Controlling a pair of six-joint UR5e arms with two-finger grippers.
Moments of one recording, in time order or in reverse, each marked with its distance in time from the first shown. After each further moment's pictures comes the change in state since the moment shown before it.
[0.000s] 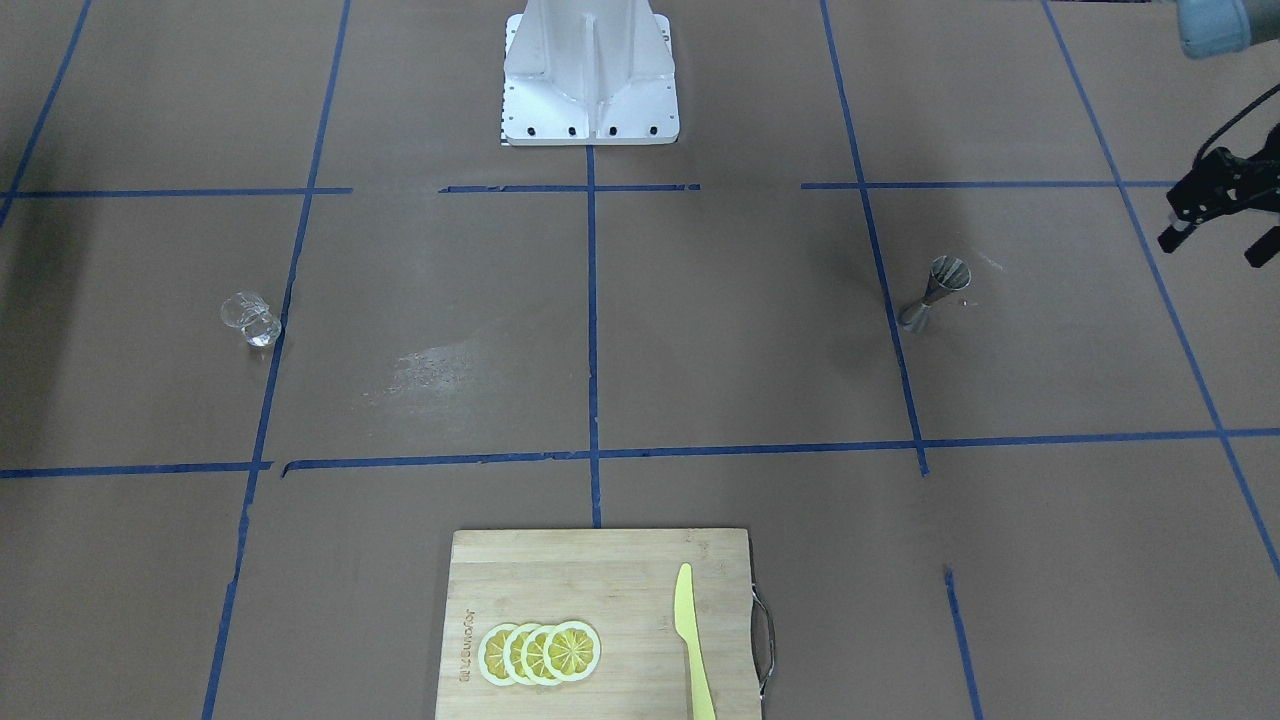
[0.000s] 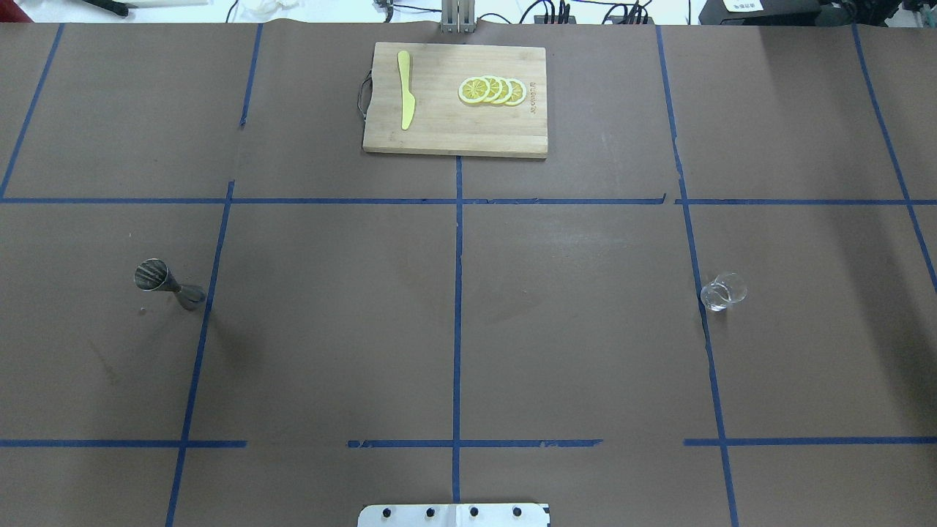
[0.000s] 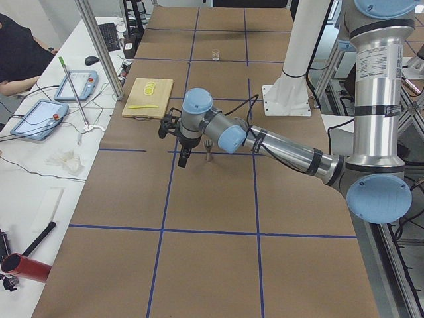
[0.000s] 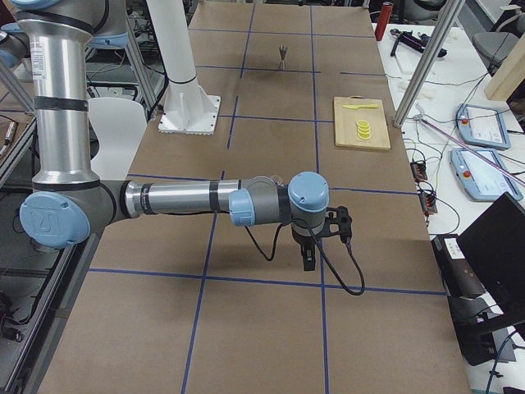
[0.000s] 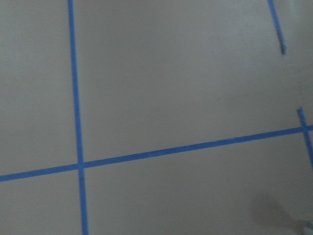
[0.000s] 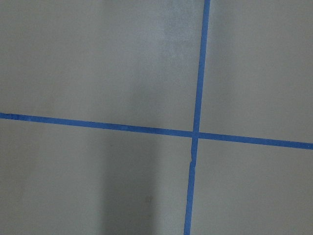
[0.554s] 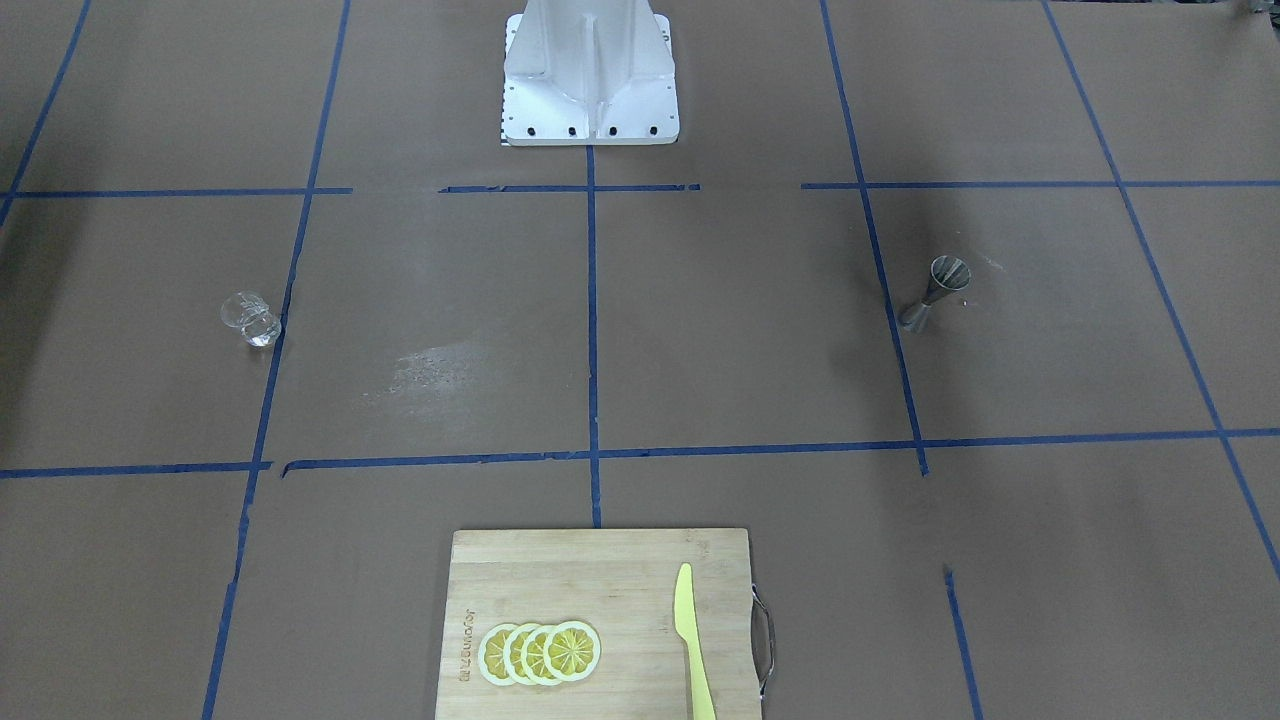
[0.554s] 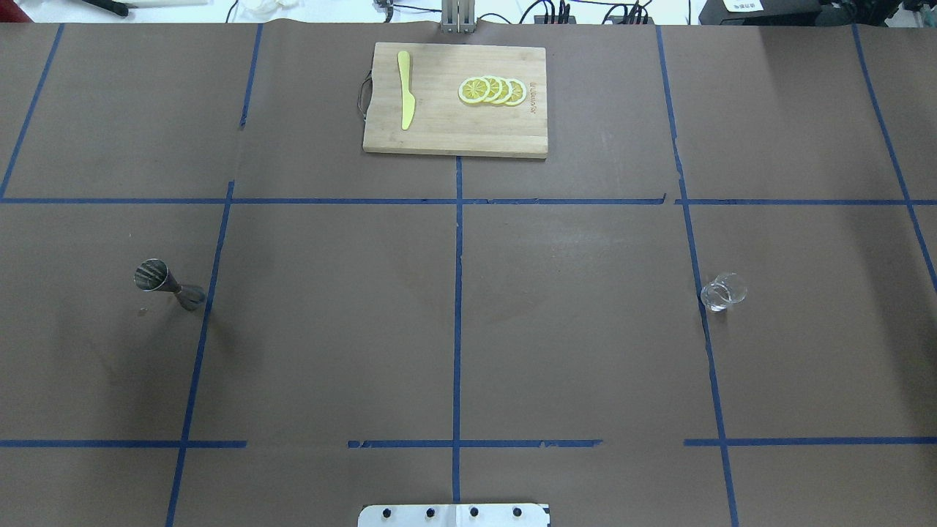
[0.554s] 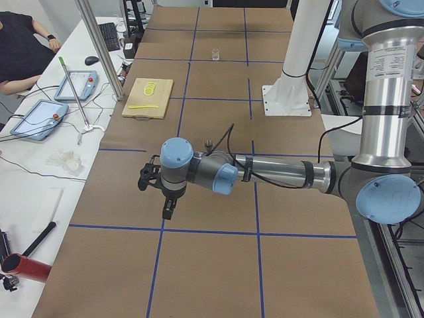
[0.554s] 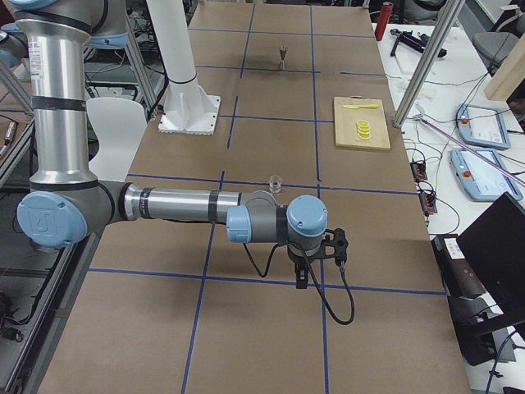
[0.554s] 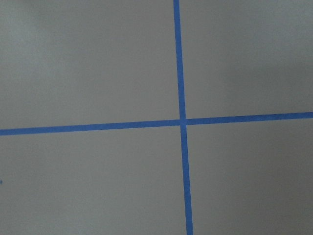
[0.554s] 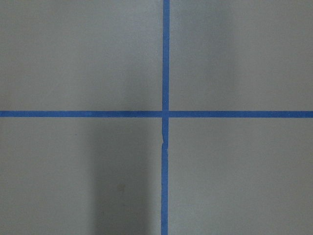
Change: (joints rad) left arm -0.229 -0.055 0.328 0.014 -0.048 0.357; right arm 0.018 -0.001 -0.104 0.005 0.008 0.002
